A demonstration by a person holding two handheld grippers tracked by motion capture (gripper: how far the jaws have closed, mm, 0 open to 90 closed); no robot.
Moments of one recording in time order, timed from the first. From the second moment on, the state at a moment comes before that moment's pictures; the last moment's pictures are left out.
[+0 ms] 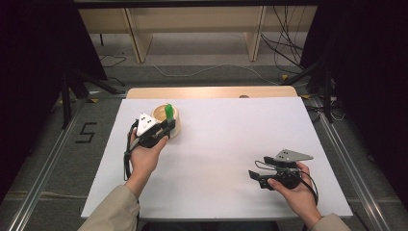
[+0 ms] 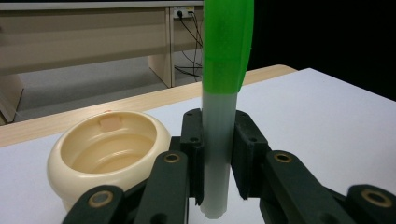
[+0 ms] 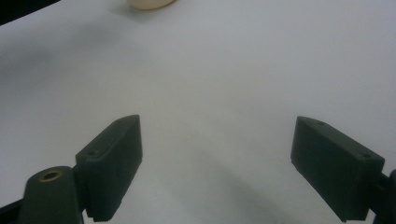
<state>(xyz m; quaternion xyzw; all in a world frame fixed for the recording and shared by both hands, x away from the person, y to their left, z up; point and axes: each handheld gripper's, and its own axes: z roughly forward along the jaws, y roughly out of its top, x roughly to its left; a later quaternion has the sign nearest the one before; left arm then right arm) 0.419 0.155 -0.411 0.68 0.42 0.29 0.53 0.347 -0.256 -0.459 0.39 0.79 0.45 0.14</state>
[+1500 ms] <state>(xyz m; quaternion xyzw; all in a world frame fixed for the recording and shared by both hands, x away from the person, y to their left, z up) 0.478 0.176 -0.404 0.66 0.44 0.32 0.52 0.345 -0.260 -0.464 0.39 0.80 0.44 0.13</state>
